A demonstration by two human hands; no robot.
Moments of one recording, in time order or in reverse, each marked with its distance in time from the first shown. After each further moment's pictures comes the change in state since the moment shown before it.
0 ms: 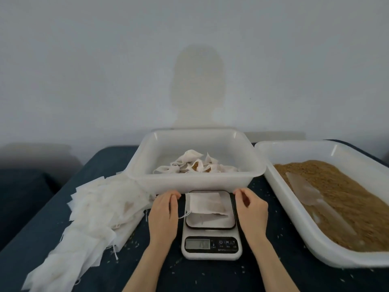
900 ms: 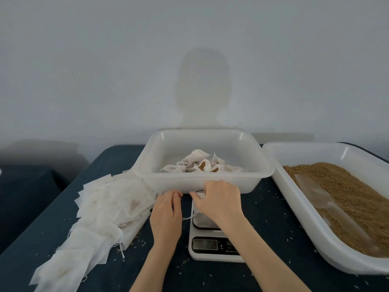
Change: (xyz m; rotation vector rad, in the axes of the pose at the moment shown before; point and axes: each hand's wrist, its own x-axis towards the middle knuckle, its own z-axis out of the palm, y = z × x) left_hand -0.001 0.005 -0.007 0.034 0.053 -0.091; right_hand 0.001 -0.083 0.045 -0.745 -0.300 -0.462
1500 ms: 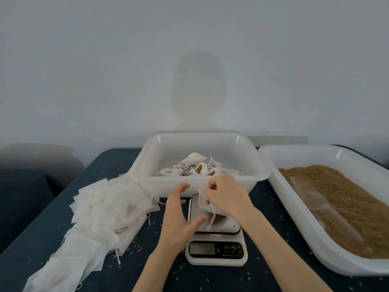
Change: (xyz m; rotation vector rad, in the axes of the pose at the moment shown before) left_hand -0.006 0.014 -0.001 -0.357 -0.316 0.128; right_hand 0.008 0.021 -0.036 0.356 -0.193 0.067
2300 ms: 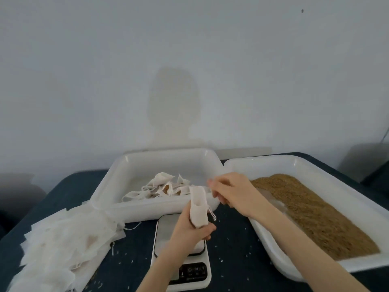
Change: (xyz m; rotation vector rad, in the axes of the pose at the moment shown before) left_hand 0.026 0.076 0.068 -0.458 -0.368 -0.304; right_hand -0.026 0.049 -0.113 0.423 -0.013 0.010
